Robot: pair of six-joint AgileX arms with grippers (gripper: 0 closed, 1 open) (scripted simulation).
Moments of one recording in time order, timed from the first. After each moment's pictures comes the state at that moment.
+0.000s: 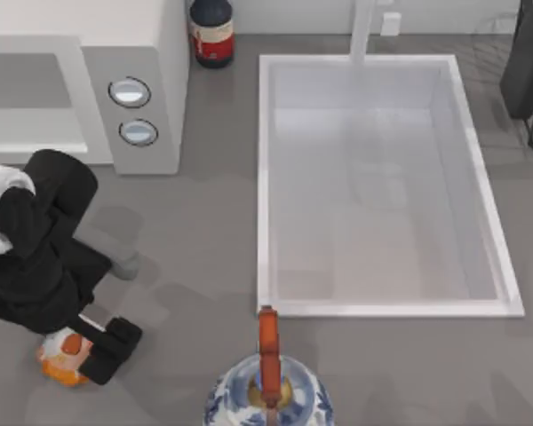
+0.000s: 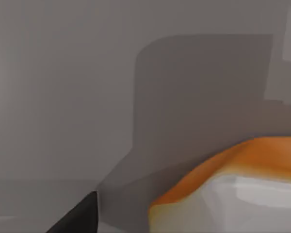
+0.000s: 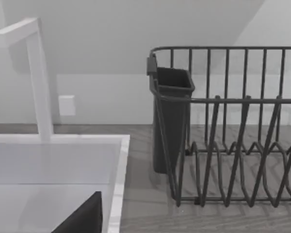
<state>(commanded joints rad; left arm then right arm) -0.29 1.66 0.78 -0.66 0.01 0.28 0.00 0.00 0.00 0.00 0.00 0.00</state>
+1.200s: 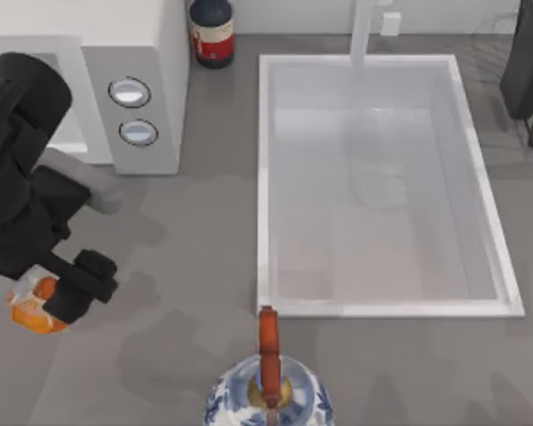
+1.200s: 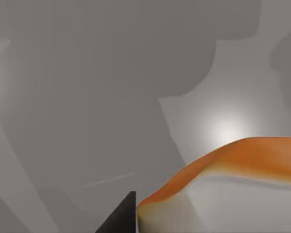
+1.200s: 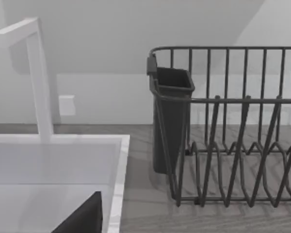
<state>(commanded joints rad) -0.29 1.51 1.05 -1.06 0.01 0.27 0.00 0.00 0.00 0.00 0.00 0.00</state>
